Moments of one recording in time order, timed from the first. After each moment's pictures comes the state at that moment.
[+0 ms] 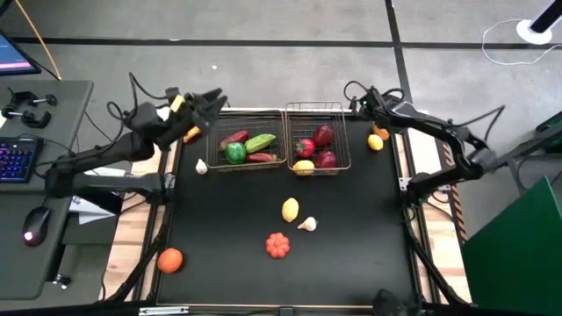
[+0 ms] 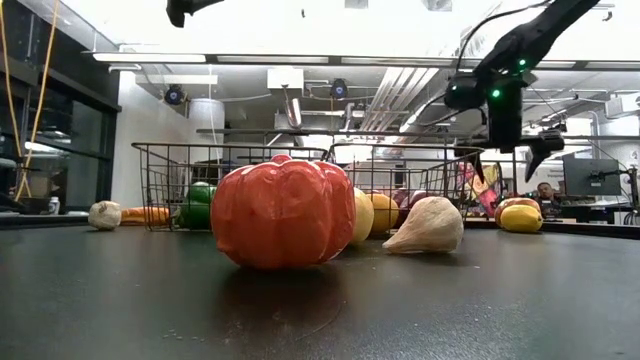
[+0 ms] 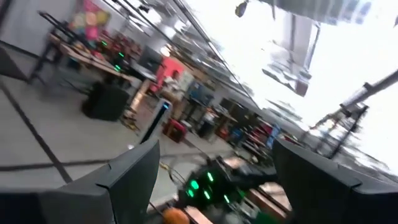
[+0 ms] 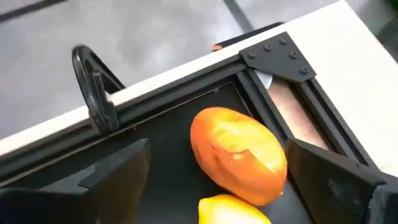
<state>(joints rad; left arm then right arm) 0.36 0.83 0.84 0.24 -0.27 -0.49 -0.91 1.40 0.90 -0.71 0.55 0.99</state>
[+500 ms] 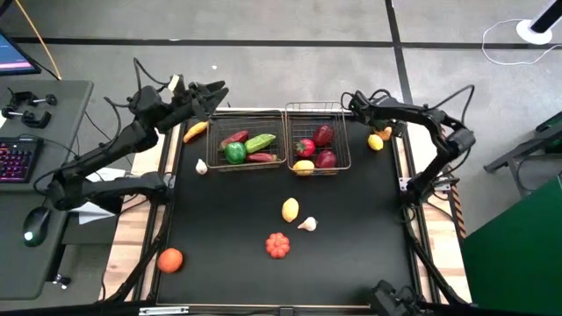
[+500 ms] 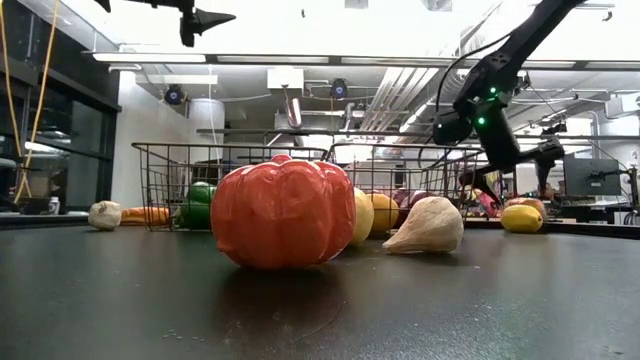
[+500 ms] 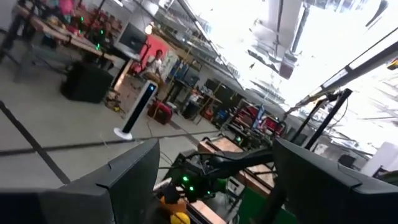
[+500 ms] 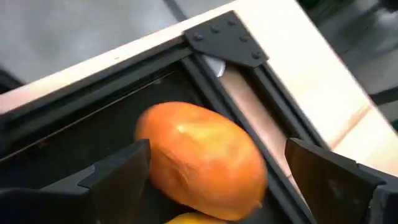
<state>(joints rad) 0.66 0.89 0.84 0.24 0.15 -0.58 -0.92 1.66 1.01 -0.90 0.67 1.18</state>
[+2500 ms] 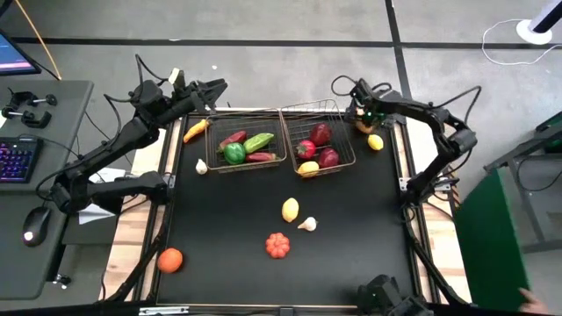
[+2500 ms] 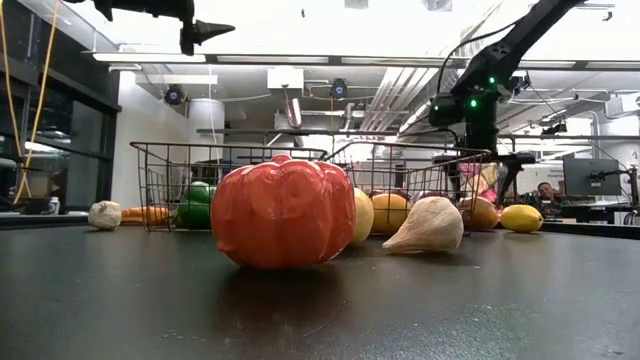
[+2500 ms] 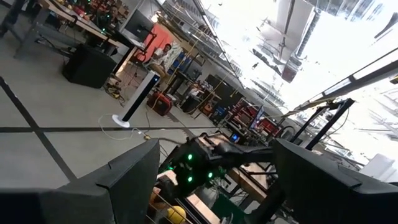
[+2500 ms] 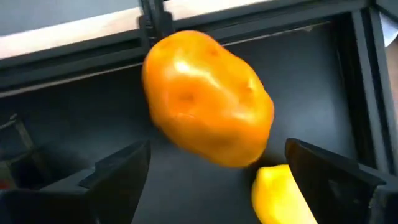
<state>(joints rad) 0.77 0.91 0.84 0.23 0.26 -0.68 -0.96 1.64 1.09 -0.79 0.21 0.78</state>
